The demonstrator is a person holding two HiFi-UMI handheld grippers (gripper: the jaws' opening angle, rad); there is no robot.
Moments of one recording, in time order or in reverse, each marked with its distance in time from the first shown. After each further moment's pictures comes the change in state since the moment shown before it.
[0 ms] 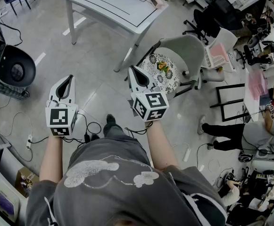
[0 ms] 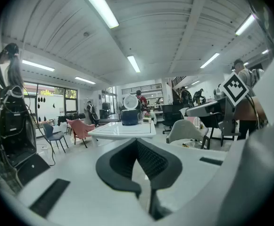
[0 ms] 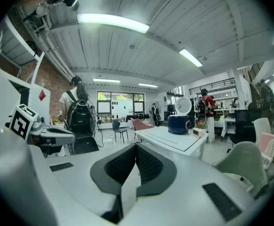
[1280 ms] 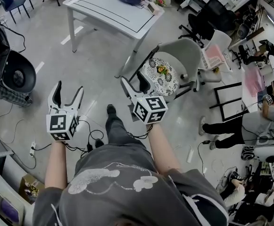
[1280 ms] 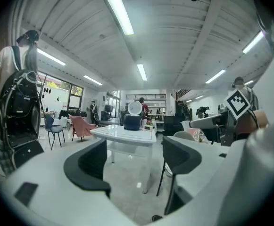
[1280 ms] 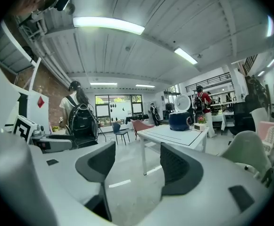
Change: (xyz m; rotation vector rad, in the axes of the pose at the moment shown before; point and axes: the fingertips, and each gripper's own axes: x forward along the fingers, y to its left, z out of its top) left arm -0.046 0.027 -0.018 -0.159 -0.080 -0.017; right arm -0.015 0.044 -0.014 0.087 -0.010 -0.009
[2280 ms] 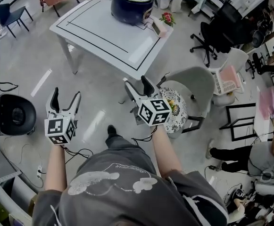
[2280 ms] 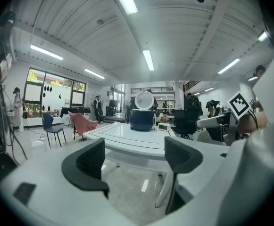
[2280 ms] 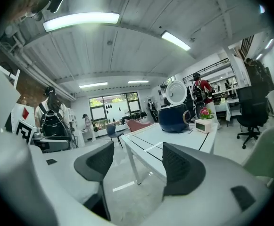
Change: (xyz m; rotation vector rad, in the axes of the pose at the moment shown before) left arm 0.311 0.067 0.025 0.008 0.076 0.080; right arm 0.242 -0.237 0.031 0.114 0.034 0.023
